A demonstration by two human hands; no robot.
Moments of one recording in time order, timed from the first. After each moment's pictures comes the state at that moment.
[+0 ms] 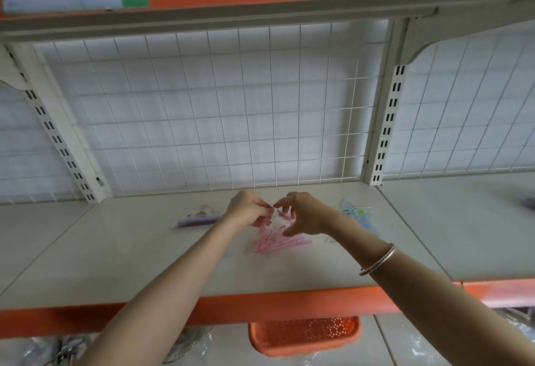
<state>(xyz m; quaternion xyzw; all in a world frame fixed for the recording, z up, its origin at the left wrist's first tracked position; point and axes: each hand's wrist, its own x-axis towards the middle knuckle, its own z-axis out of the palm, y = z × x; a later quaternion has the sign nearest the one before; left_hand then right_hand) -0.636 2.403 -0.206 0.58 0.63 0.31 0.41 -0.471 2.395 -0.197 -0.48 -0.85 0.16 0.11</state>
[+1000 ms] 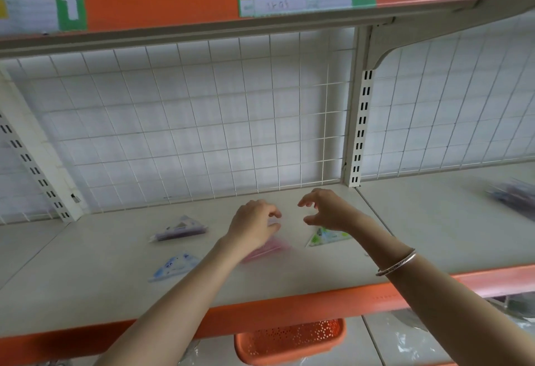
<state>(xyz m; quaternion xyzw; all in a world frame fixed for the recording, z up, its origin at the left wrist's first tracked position) -0.587 2.386 -0.209 0.82 0.55 0.16 0.07 -0.392 2.401 -0.203 -0.57 -0.80 0.11 0.16</state>
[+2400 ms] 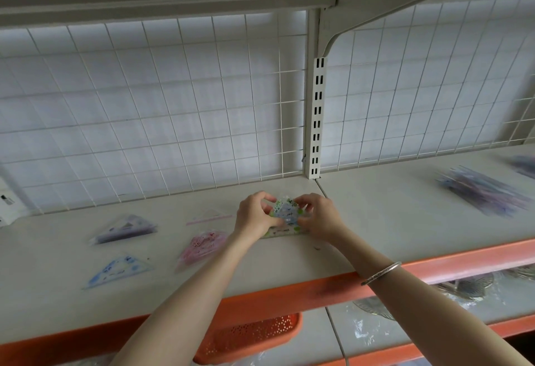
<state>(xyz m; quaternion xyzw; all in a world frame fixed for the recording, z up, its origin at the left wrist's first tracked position) -0.483 2.407 -0.243 0.69 0.59 0.32 0.26 -0.317 2.394 -0.254 -0.63 -0.69 0.18 0.32</state>
